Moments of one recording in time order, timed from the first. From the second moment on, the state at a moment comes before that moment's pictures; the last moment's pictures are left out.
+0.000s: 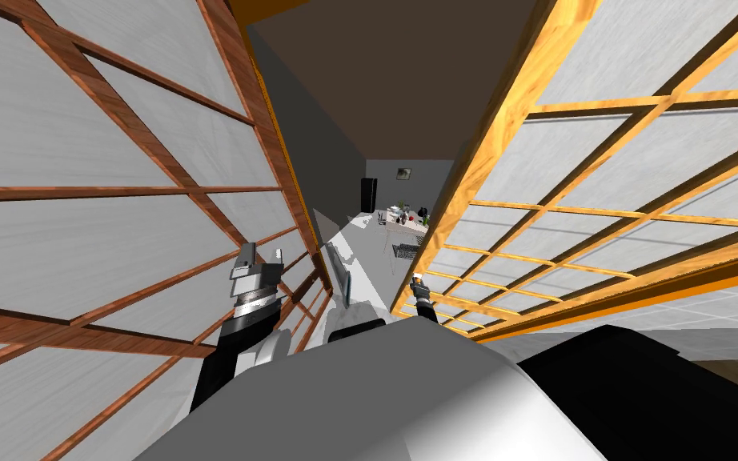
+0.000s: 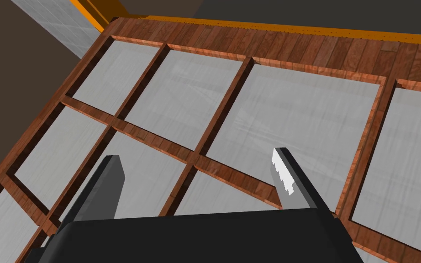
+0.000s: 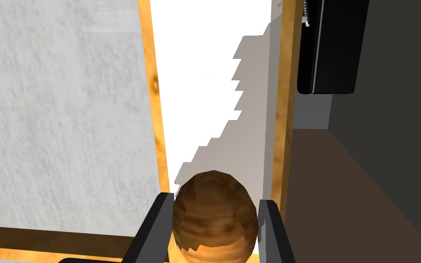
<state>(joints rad) 0.19 -0.17 -0.22 -0.88 -0.30 -0.77 1.49</state>
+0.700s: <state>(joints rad) 0.15 -0.17 -0.25 -0.86 -0.44 -0.65 1.44</state>
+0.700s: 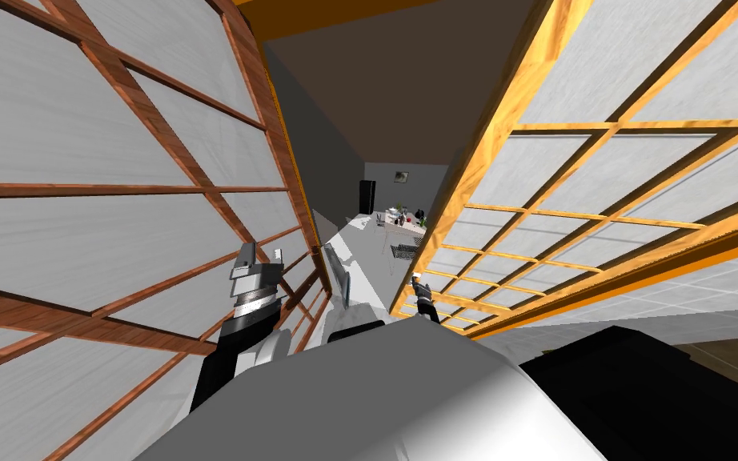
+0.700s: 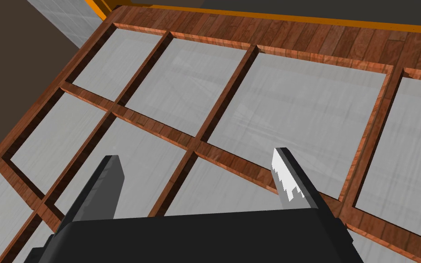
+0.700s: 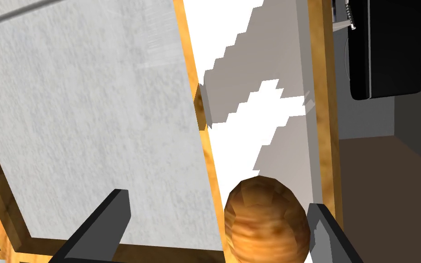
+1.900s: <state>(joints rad) 0.12 -0.18 -0.25 -0.80 -0.50 -0.61 1.40</state>
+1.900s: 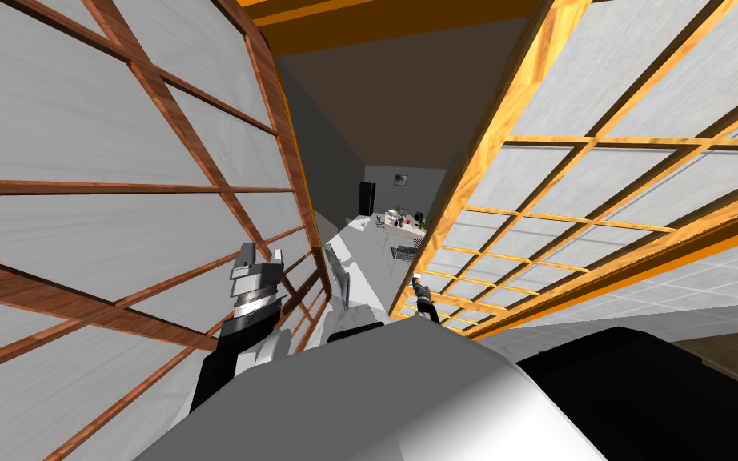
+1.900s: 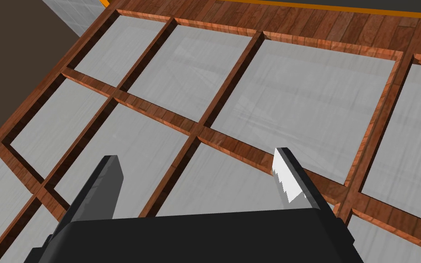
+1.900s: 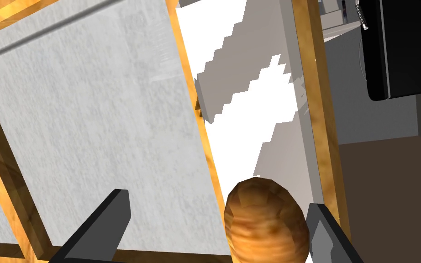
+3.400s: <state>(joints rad) 0.11 -0.17 -0.24 -0.83 -0.49 -0.62 1.15</state>
